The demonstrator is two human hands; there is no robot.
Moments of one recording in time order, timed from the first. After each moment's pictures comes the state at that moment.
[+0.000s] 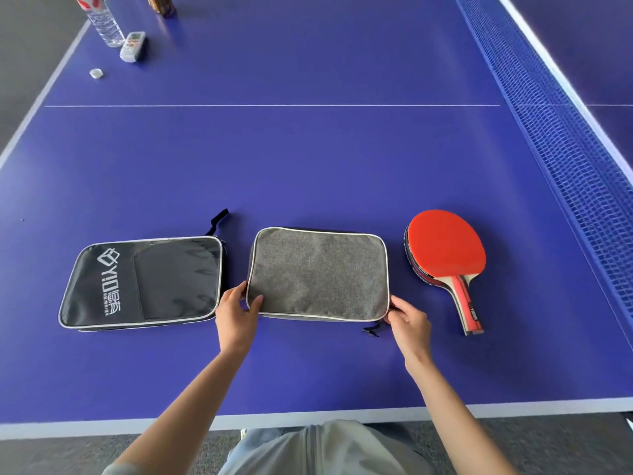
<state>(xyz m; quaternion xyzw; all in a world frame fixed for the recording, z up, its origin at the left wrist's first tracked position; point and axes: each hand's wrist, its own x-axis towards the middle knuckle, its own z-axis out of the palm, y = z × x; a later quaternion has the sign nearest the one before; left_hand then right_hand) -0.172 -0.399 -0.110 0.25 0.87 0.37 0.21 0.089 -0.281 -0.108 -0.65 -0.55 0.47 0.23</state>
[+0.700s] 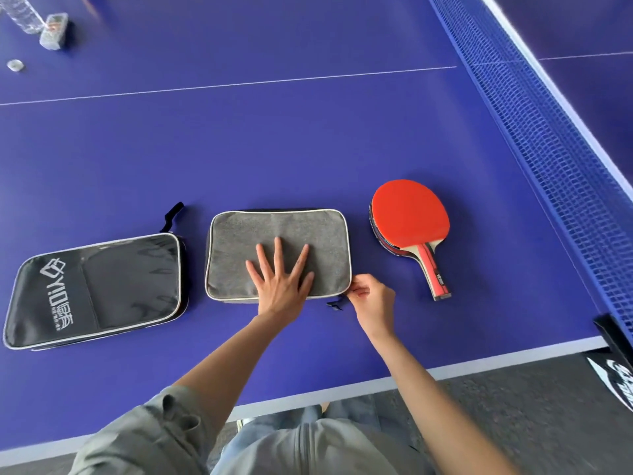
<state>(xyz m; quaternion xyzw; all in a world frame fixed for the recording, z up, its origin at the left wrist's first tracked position) -0.087 -0.325 -0.123 0.56 0.81 0.02 0.15 0.084 -0.286 -0.119 -0.61 -0.63 0.40 0.27</state>
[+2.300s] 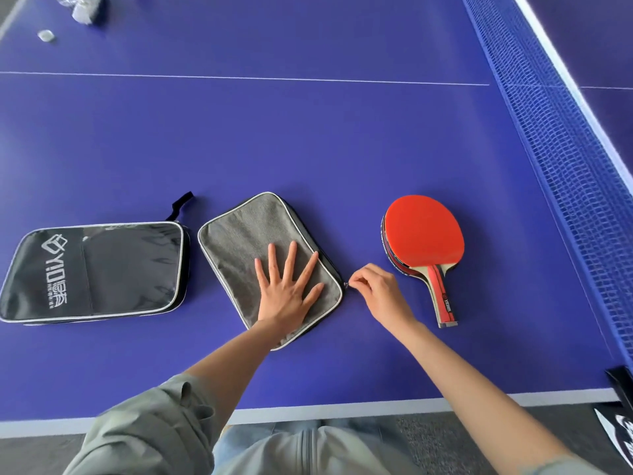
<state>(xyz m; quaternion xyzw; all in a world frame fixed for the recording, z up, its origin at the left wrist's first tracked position) -0.085 -0.323 -0.140 0.59 0.80 0.02 0.11 0.096 -0.219 -0.128 -0.40 -0.85 0.31 0.17</state>
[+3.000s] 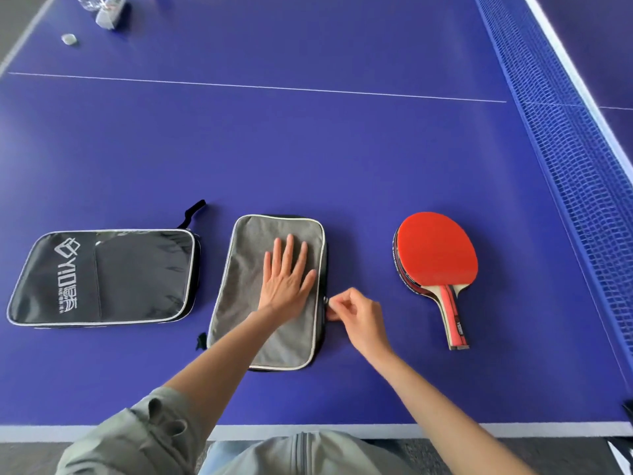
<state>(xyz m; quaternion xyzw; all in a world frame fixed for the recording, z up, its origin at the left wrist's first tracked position) -0.118 -0.295 -0.126 0.56 0.81 0.07 0.19 0.050 -0.263 -0.114 -0.47 -0.67 0.53 0.21</state>
